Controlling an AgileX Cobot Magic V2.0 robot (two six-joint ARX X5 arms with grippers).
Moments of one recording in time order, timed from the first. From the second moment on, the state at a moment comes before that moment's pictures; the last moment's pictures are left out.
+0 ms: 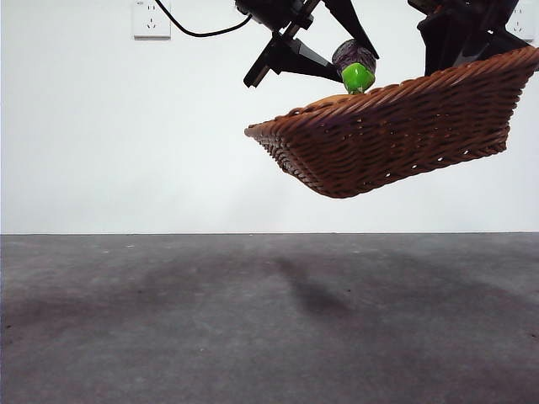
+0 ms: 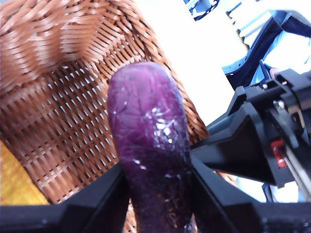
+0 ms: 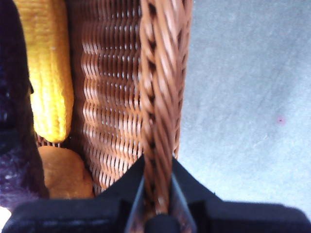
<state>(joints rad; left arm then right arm) -0.67 1.85 1.74 -0.50 0.44 -0.52 0.22 1.70 1.72 -1.29 -0.38 0.05</state>
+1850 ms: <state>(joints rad) -0.64 1.09 1.74 -1.32 0.26 -0.04 -0.03 2.12 1.72 -1.04 -0.47 -0.09</state>
